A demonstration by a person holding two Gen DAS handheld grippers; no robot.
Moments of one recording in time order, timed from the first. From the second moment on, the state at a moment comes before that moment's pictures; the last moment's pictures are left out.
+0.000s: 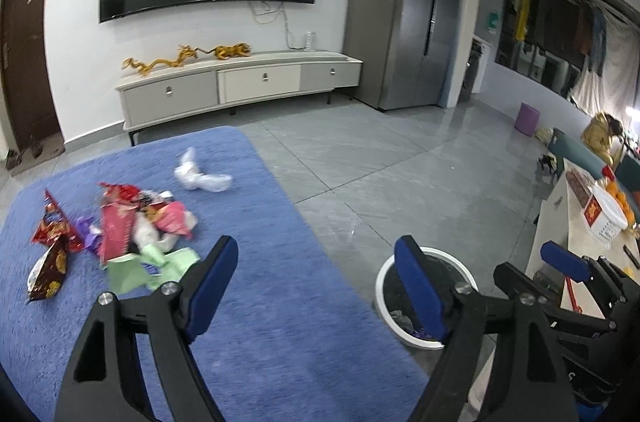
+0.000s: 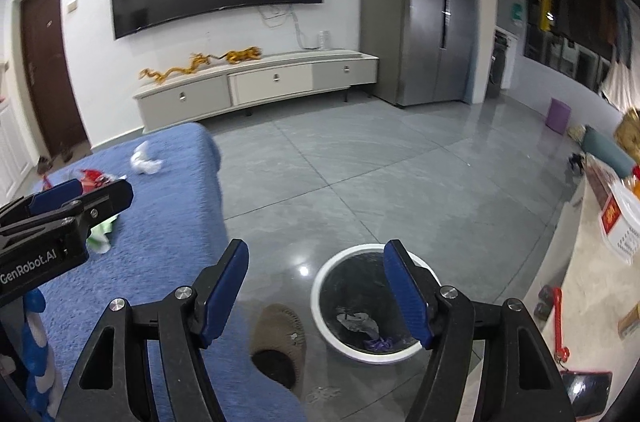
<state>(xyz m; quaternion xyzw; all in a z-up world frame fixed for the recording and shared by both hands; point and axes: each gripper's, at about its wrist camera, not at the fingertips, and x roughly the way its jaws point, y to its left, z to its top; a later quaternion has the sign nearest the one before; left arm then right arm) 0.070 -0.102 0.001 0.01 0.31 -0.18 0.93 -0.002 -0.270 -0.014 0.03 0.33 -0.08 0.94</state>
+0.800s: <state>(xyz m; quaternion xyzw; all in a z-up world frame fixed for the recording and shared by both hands) 0.108 0.119 -0.042 -0.05 0.33 0.00 0.94 0.058 -0.144 -0.036 -0.02 0.38 0.04 0.92</state>
